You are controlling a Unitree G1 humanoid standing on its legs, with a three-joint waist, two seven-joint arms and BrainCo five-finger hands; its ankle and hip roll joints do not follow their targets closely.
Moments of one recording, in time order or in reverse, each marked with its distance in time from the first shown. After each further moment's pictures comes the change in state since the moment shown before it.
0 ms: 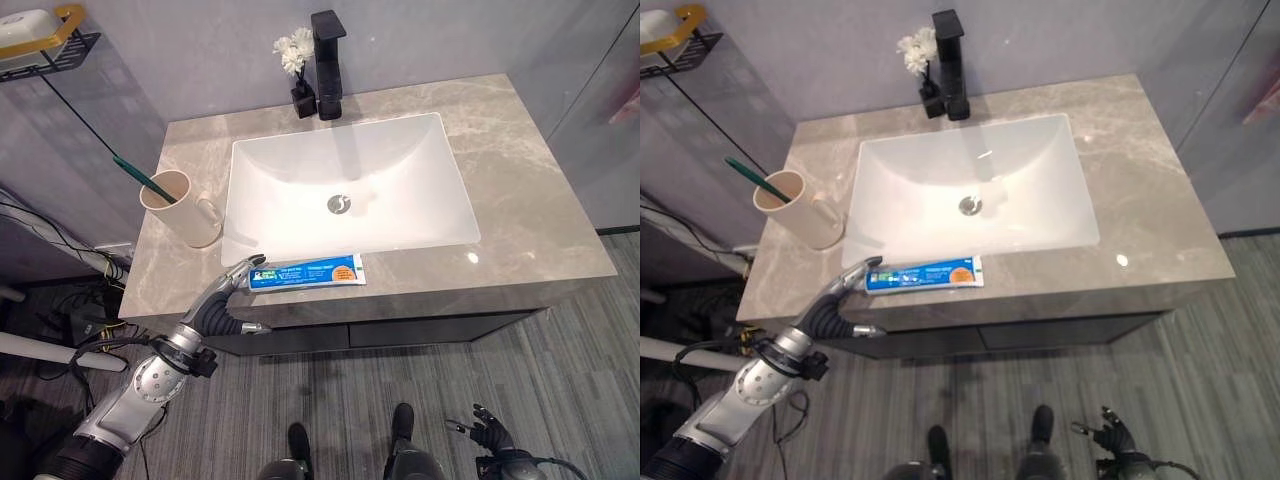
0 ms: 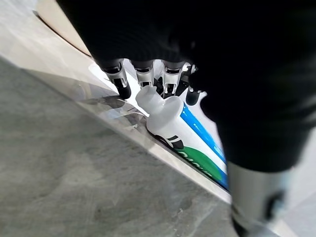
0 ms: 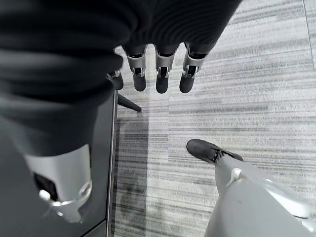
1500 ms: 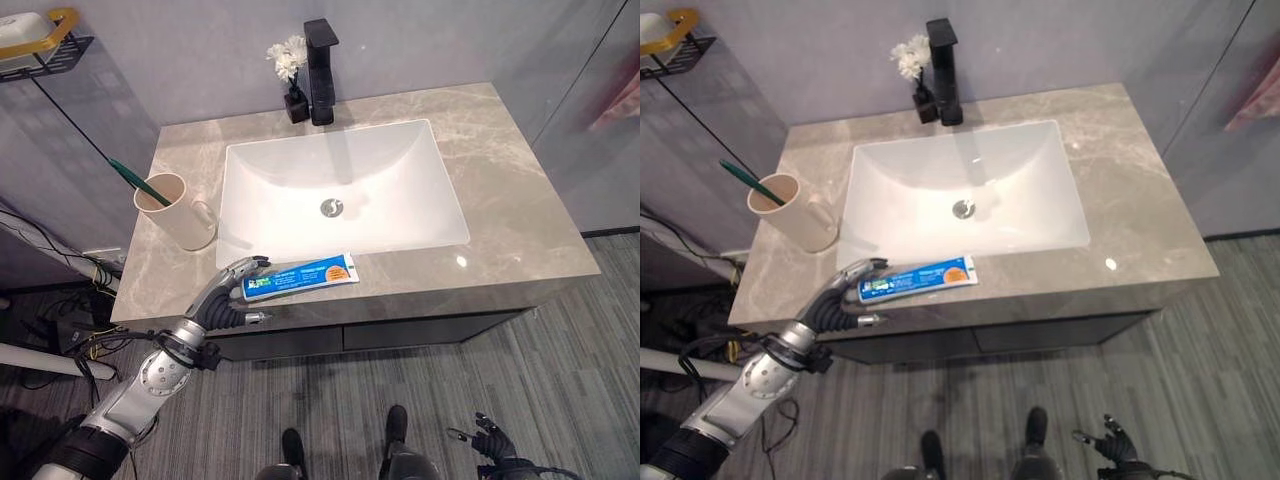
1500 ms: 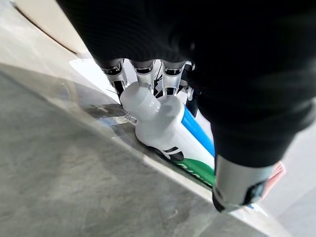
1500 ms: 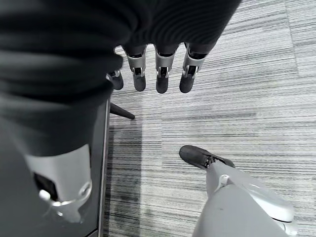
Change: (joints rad) left arm -0.050 -0.005 -0.035 0.031 0.032 0.004 0.046; right arm 0.034 0.000 0.001 -0.002 0.000 -0.002 -0.021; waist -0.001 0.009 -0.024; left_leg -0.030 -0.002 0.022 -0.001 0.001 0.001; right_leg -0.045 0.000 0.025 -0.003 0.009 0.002
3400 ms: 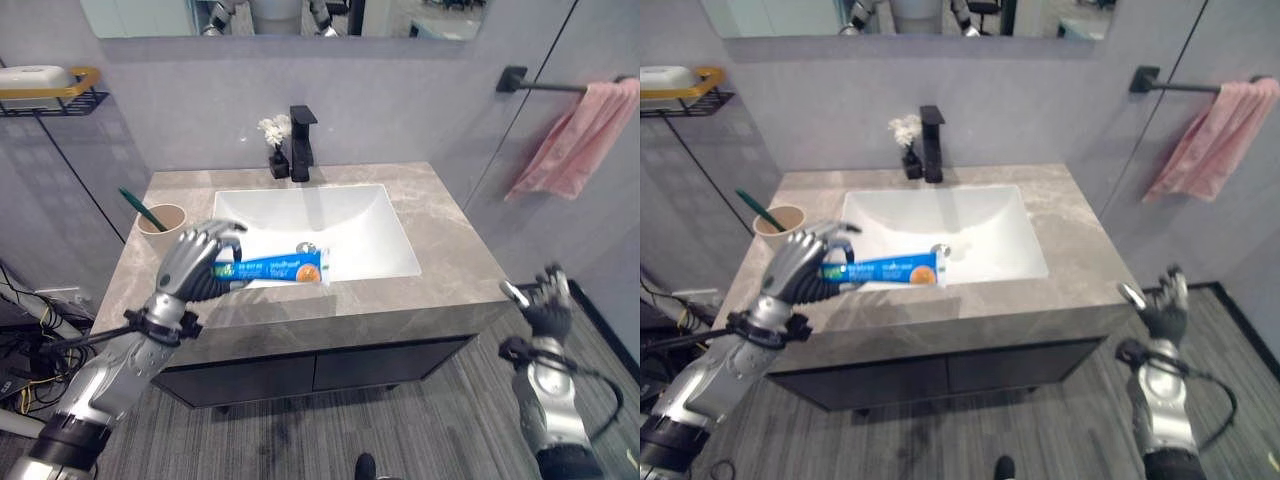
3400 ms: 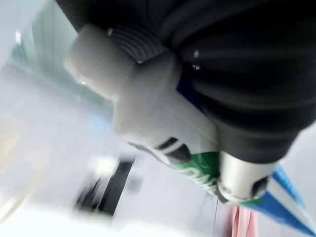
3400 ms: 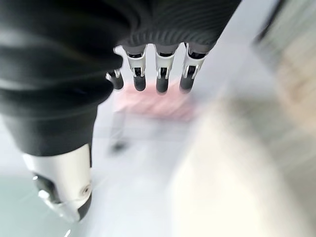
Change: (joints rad) left arm -0.090 0.029 0.187 -0.159 0.390 0.067 0.211; right arm -0.153 -0.060 -0.217 -0.805 0.148 -0.102 -0.226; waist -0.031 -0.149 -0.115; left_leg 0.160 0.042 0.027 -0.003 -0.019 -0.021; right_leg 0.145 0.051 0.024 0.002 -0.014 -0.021
